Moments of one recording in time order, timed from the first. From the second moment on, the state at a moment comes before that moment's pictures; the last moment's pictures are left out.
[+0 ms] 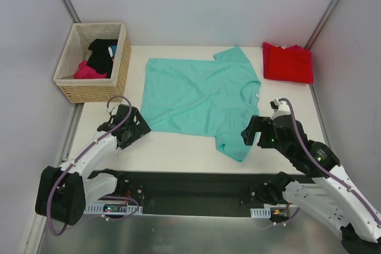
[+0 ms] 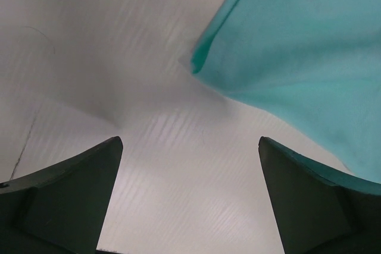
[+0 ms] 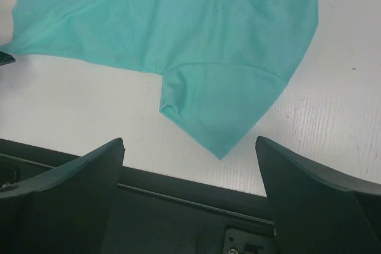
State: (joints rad) left arm -0.27 1.04 0.54 -0.56 -0.14 -0.82; right arm 0.70 0.60 0.86 -0.92 0.26 0.56
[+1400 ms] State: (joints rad) left arm -0.03 1.13 0.35 -0.08 0.14 -0.85; right arm 0.70 0.63 0.76 -0.92 0.23 0.61
